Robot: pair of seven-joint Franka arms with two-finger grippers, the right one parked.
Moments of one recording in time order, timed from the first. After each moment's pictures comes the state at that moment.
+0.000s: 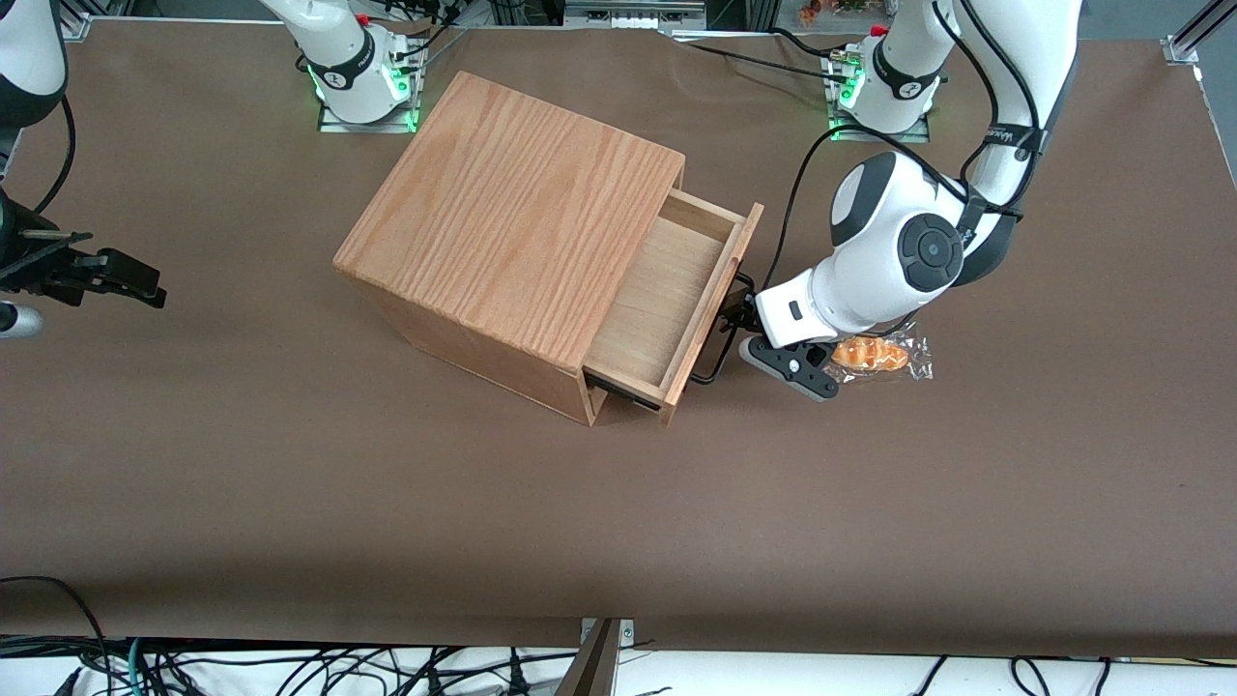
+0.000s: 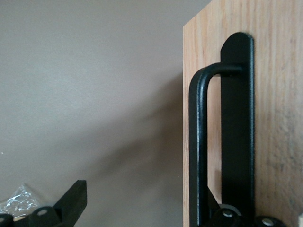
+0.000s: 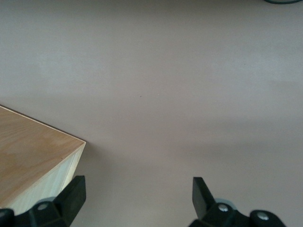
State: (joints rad) arm -0.21 0.40 -0.22 -1.73 -0.26 2.16 0.13
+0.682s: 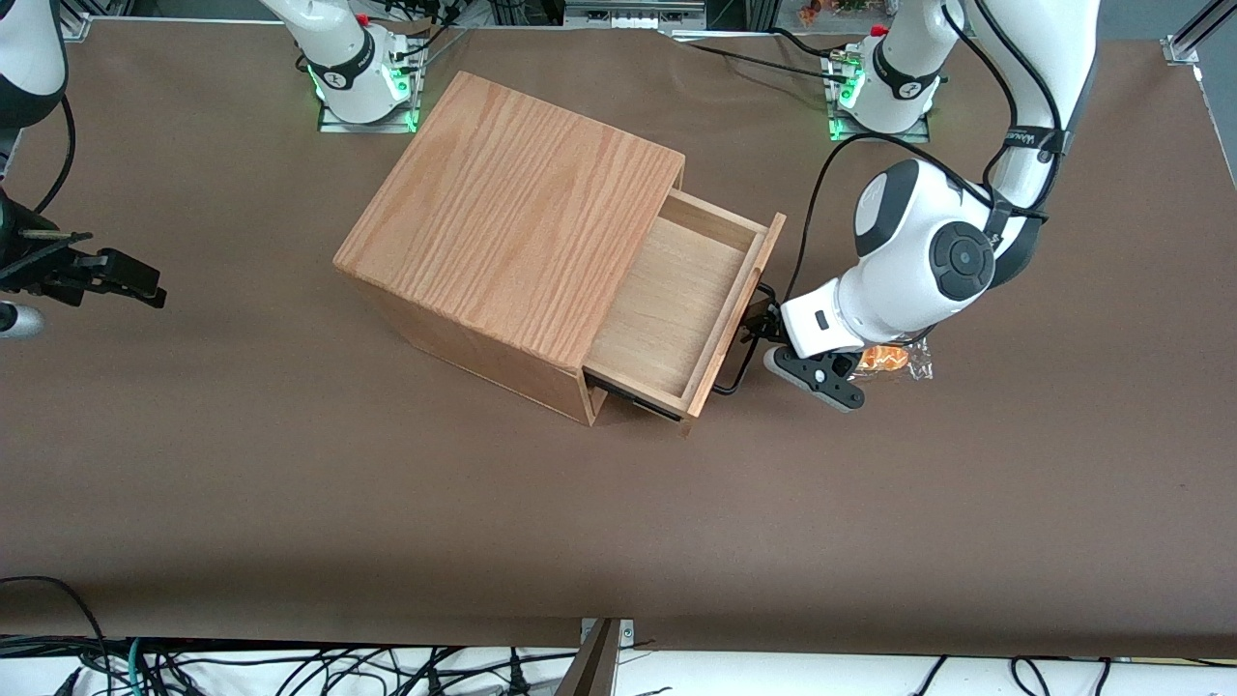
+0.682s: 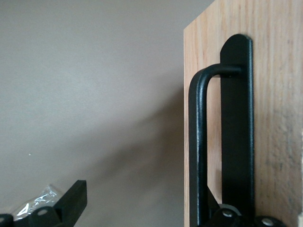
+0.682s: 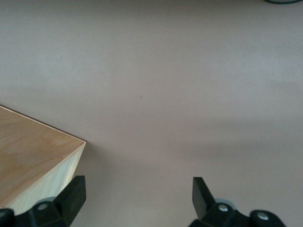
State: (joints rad) arm -0.19 0.40 -0.19 -1.73 -0.26 2.16 0.19
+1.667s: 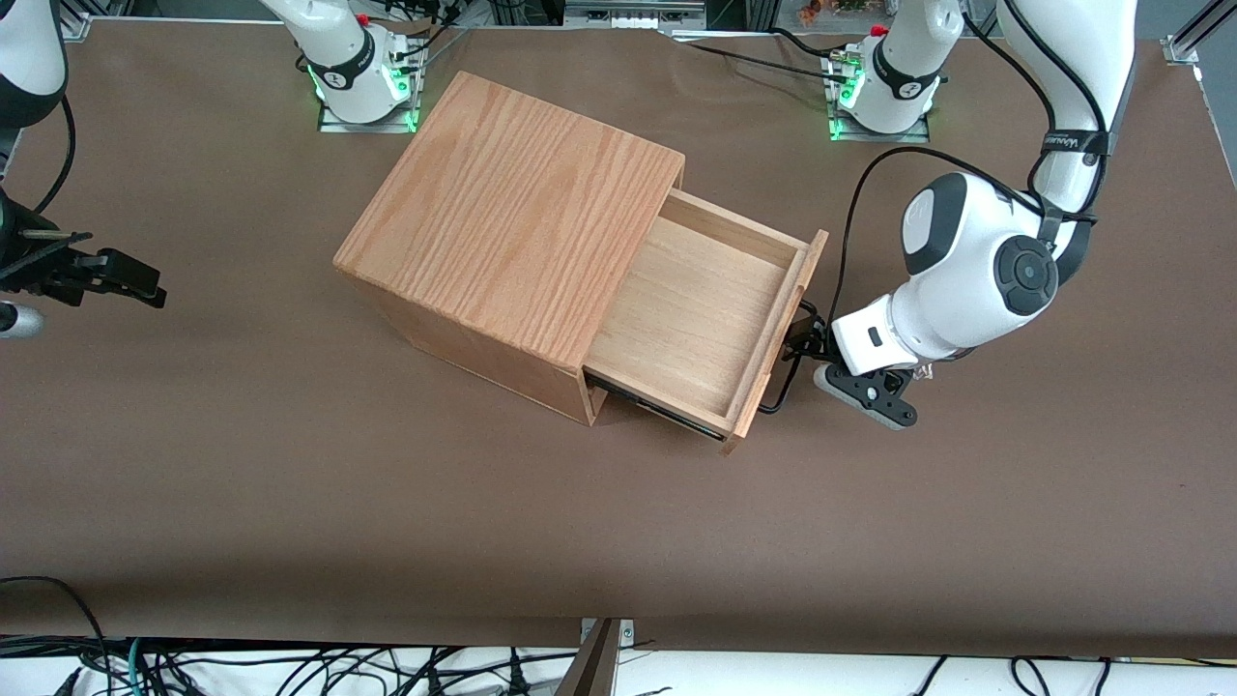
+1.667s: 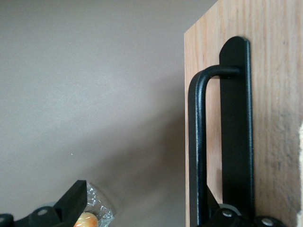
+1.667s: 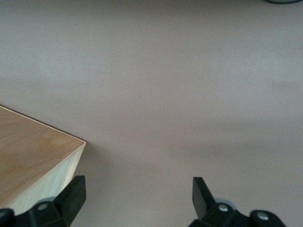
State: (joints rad) arm -0.15 0.39 -0.15 -1.72 -0.26 2.16 0.27
